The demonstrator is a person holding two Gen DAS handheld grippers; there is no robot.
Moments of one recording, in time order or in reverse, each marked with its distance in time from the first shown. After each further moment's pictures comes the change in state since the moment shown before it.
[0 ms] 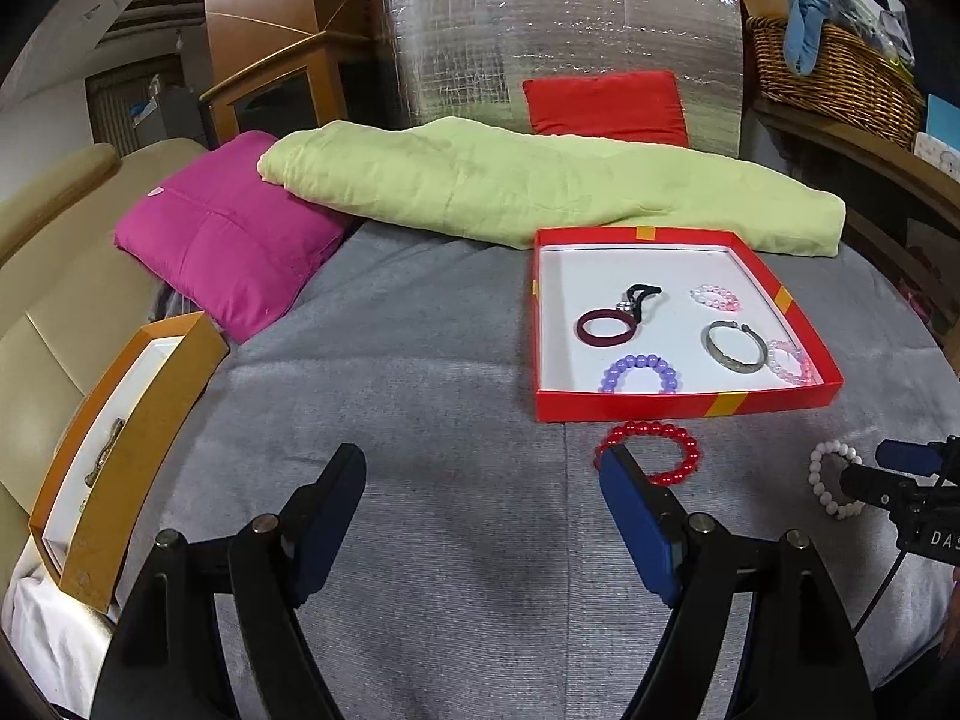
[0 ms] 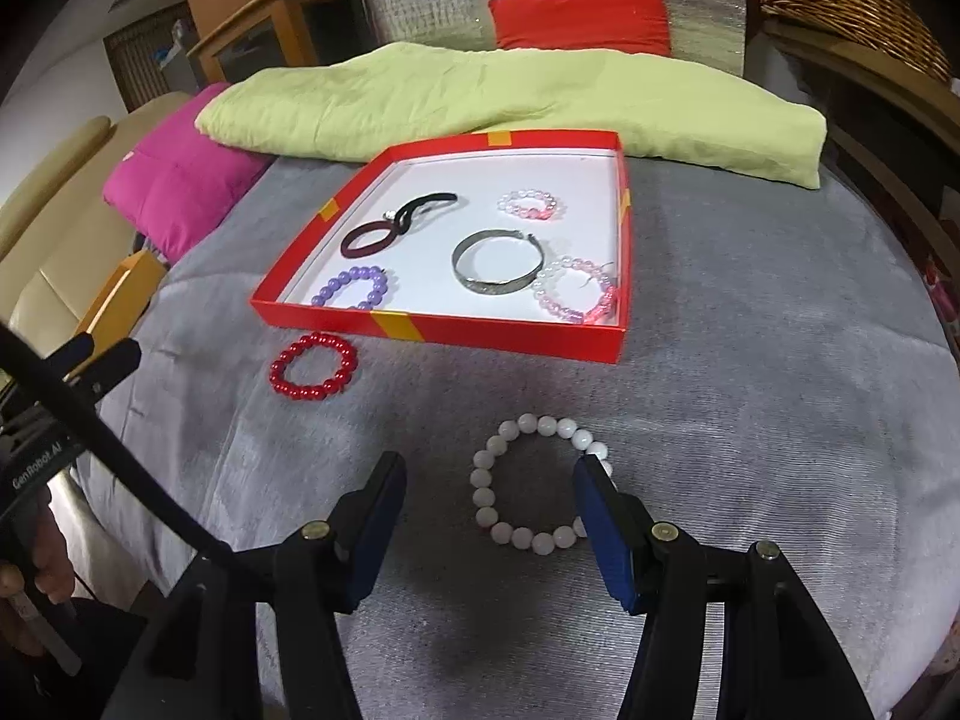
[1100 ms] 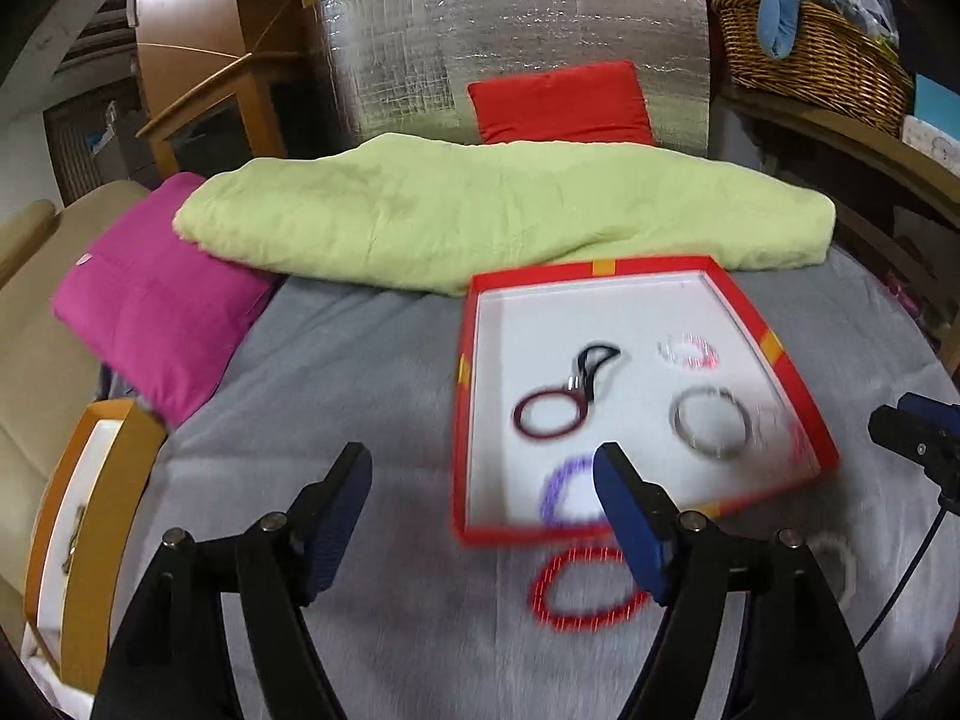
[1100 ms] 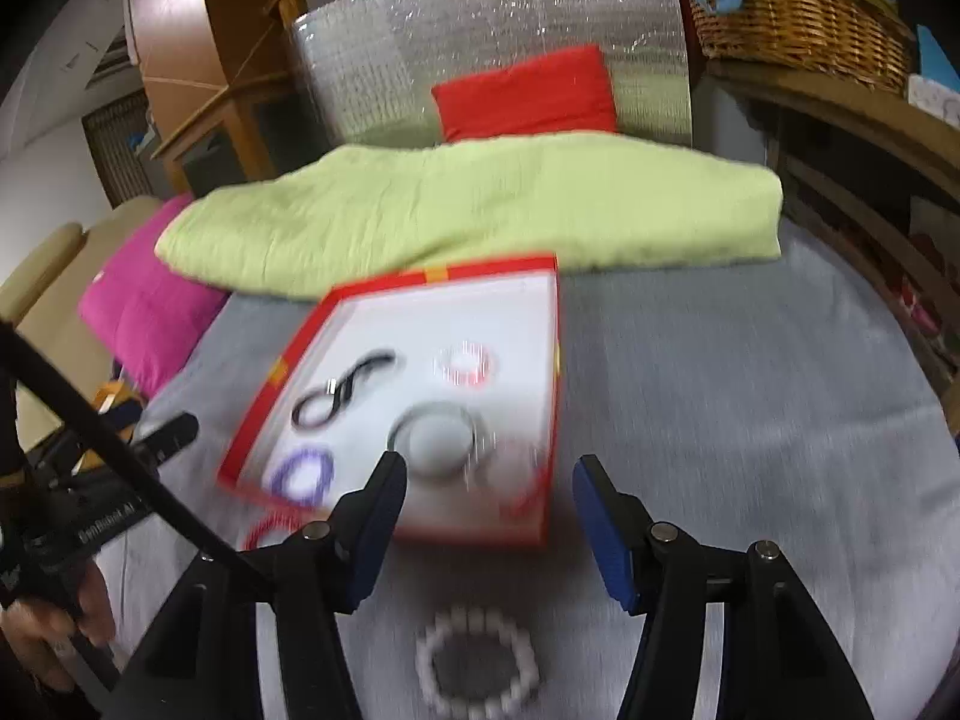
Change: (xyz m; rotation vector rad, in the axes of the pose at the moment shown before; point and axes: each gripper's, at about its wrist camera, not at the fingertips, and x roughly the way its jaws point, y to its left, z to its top) left arm 0.041 -0.046 0.063 0.087 0.002 -0.050; right arm -0.019 -0.047 0.058 0.123 -0.166 -0.015
